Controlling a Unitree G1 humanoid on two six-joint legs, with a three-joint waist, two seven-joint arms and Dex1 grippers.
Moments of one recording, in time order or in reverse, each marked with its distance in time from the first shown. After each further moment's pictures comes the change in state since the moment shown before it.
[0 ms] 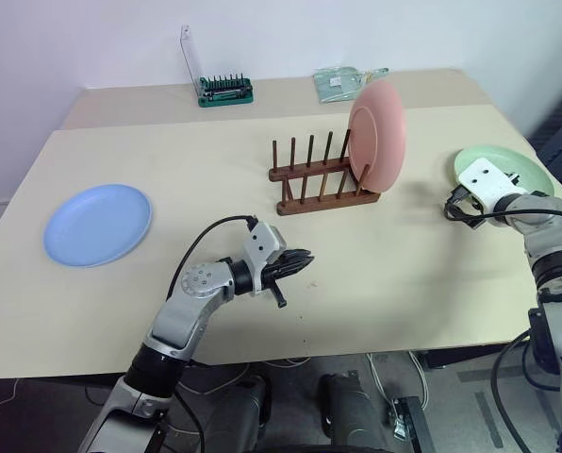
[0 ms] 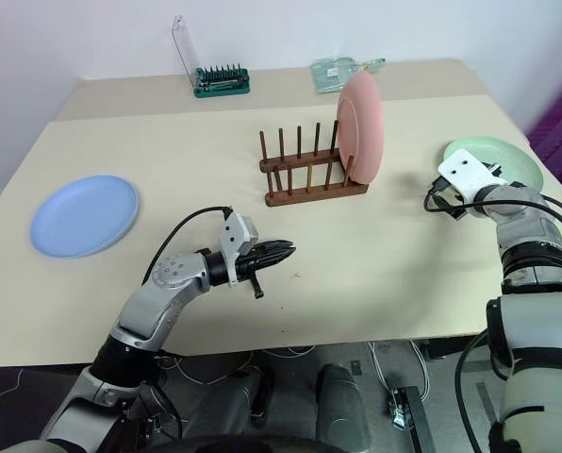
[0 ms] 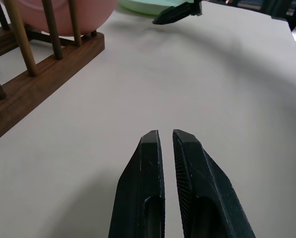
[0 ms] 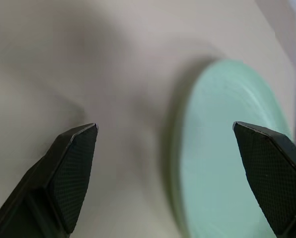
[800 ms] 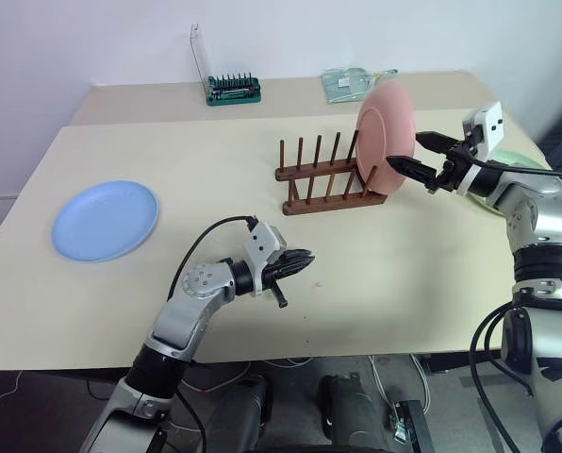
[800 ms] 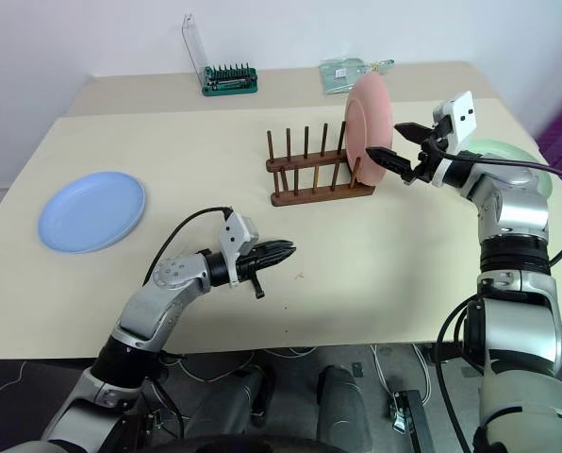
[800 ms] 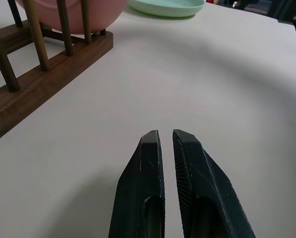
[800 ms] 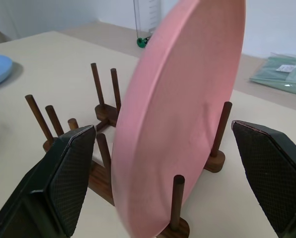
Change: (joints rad) left arm -0.003 -0.013 0.000 0.004 -0.001 0.001 0.001; right arm 0.083 0.122 -0.339 -0.562 0.634 0.393 0.607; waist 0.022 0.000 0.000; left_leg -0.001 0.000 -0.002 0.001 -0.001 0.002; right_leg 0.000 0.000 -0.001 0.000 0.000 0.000
